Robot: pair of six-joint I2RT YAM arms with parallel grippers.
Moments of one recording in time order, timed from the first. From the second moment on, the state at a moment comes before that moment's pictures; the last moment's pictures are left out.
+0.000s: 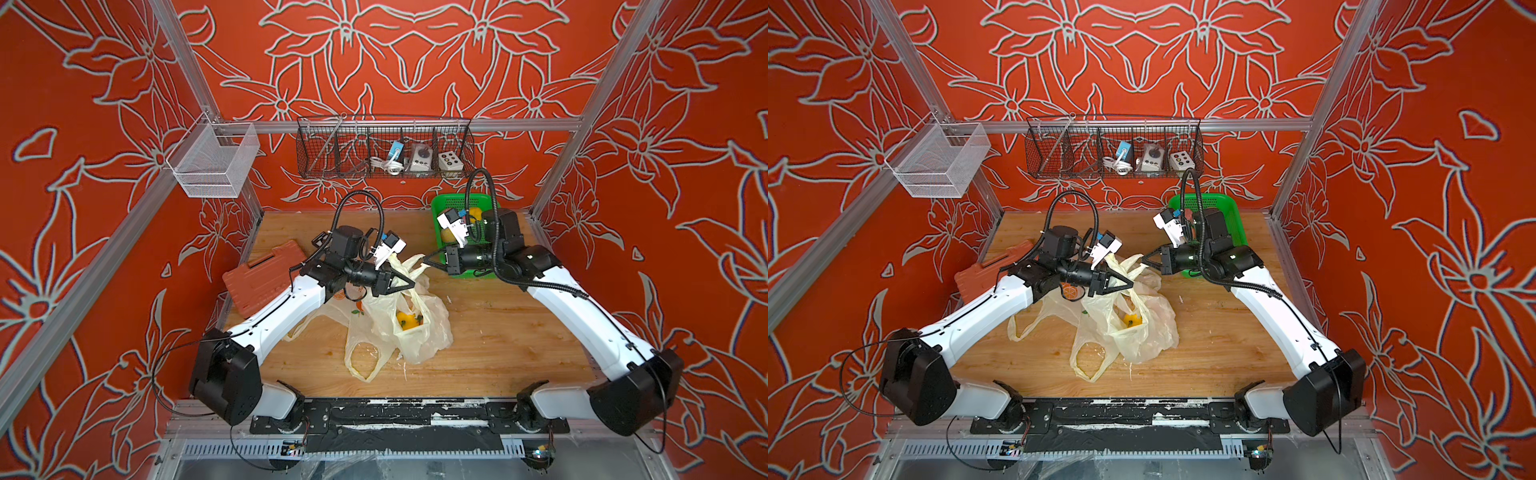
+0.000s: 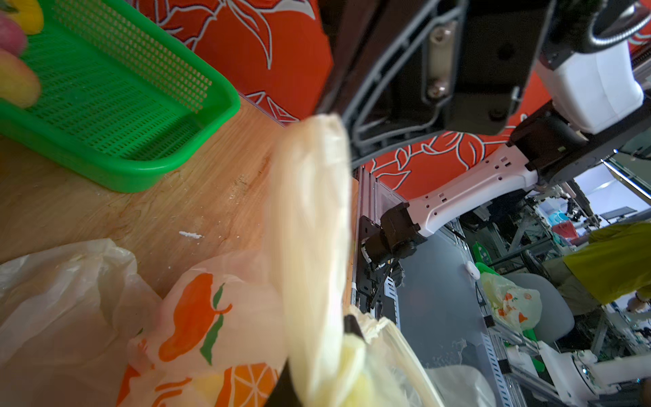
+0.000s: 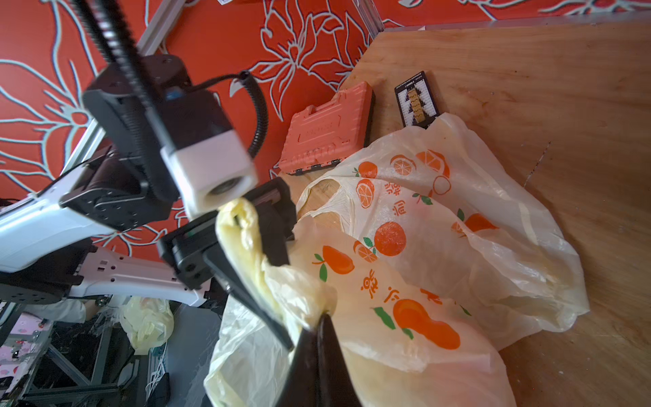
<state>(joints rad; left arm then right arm) -0.40 1.41 1.12 -0.30 1.05 -0.09 0.46 1.31 1.32 -0.58 -0.79 0.29</state>
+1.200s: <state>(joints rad) -0.37 1.38 1.14 -0.50 1.07 -0.03 0.64 1.34 0.99 -0.26 -0.85 0.38</state>
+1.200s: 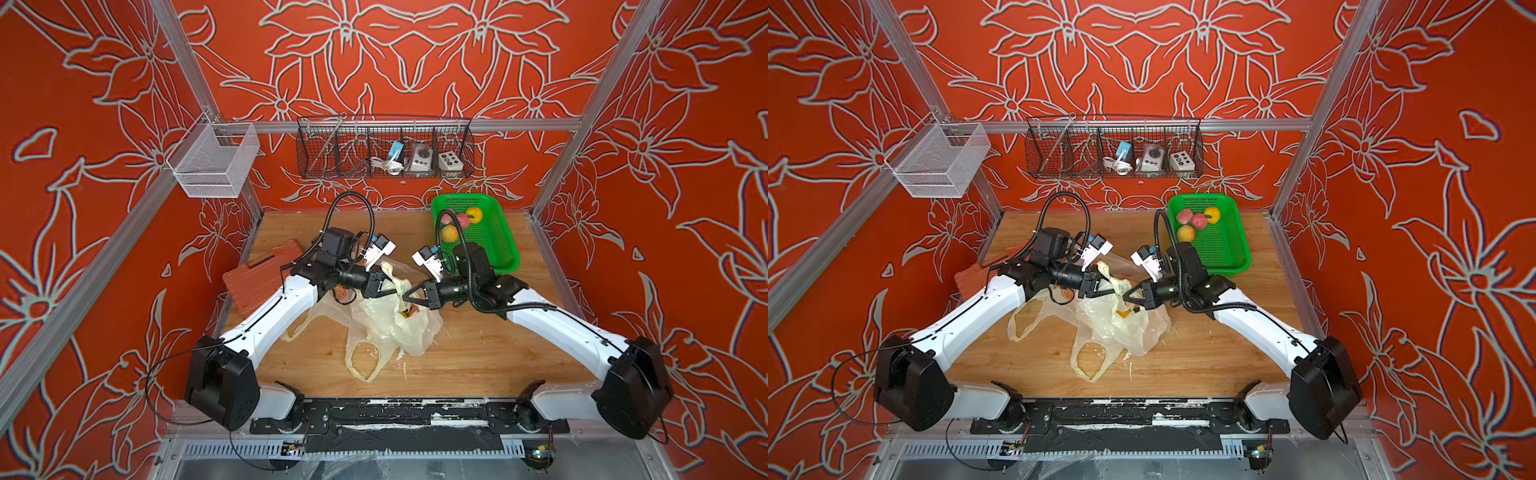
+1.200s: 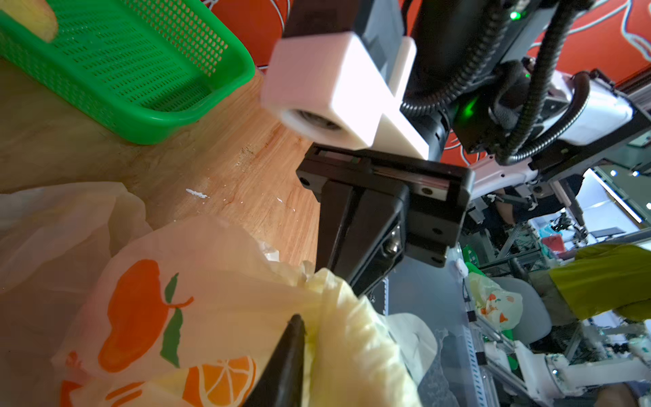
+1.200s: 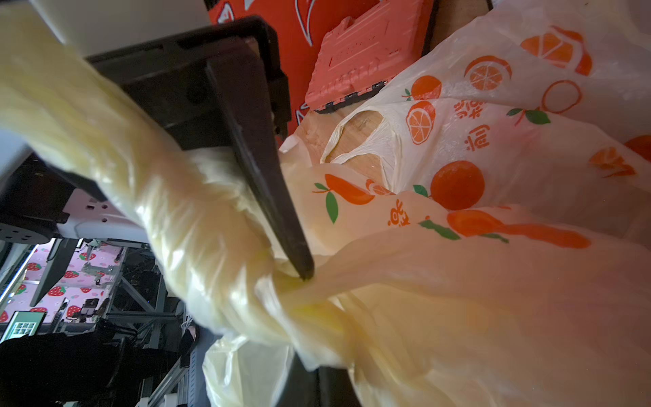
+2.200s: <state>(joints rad) -0.35 1.42 1.24 -0.71 1.08 0.10 0.64 1.26 0.98 -0.21 -0.94 0.59</state>
